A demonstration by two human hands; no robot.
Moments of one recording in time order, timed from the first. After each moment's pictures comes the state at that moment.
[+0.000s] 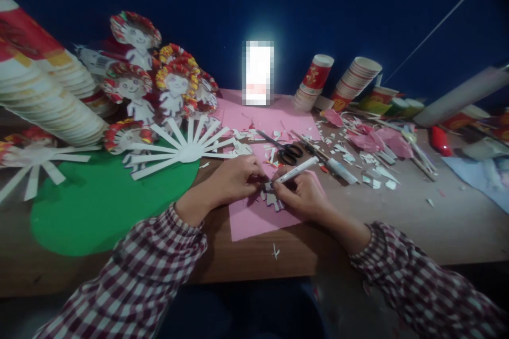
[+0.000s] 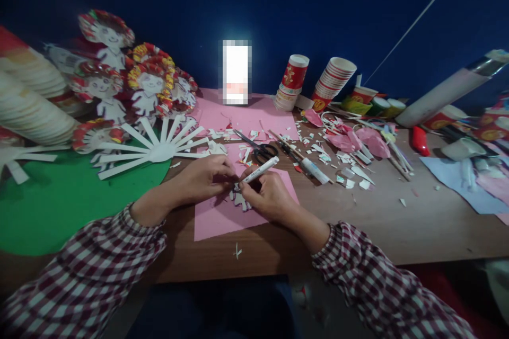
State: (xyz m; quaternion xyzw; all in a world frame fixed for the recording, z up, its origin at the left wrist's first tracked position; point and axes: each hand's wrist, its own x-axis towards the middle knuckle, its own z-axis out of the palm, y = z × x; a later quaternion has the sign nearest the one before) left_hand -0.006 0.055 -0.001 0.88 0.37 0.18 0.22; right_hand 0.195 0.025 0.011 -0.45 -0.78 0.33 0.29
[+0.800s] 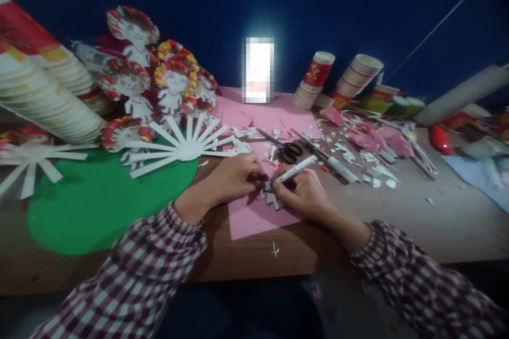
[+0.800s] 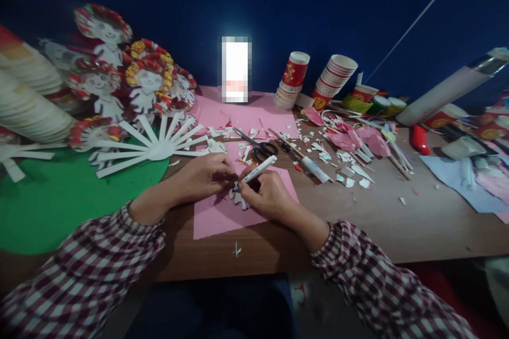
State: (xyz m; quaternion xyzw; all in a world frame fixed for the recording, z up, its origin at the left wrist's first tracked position) left_hand -0.005 0.053 0.002 0.88 0.37 0.18 0.23; right_hand 0.196 0.025 0.010 -0.44 -0.79 0.33 0.28
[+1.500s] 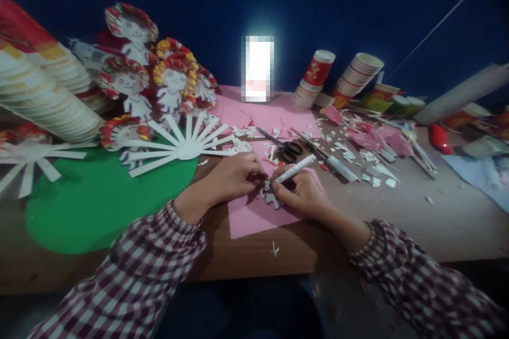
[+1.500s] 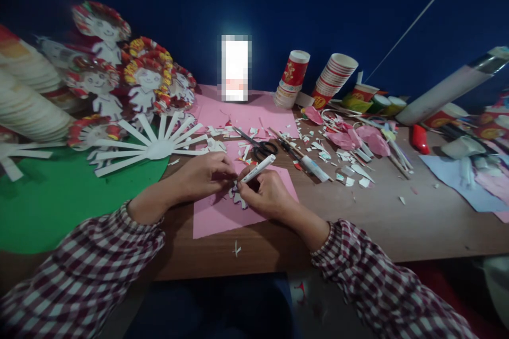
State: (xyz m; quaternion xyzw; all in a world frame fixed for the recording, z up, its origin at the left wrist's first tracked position) left_hand -0.005 0.055 0.000 0.89 0.37 0.17 0.22; right_hand 0.197 0.024 0.009 -0.43 -0.78 0.36 0.28
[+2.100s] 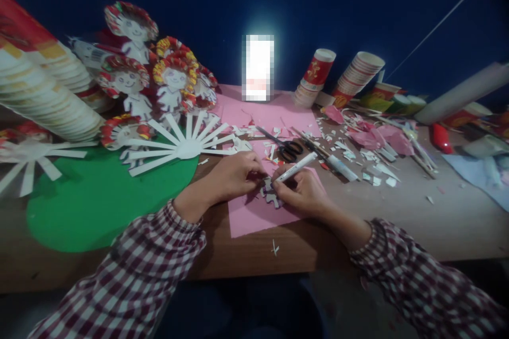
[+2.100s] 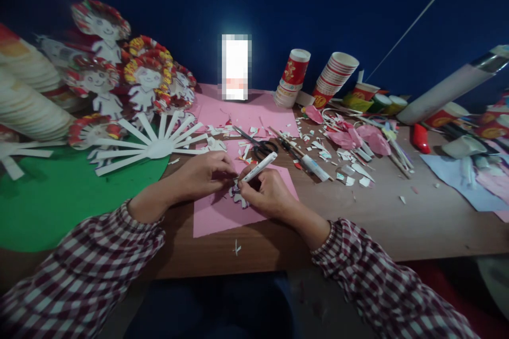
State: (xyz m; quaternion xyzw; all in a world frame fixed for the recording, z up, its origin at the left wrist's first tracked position) left_hand -0.007 0.055 -0.004 0.88 0.37 0.19 0.22; right_hand 0.196 0.024 0.011 -0.45 -0.76 0.38 0.28
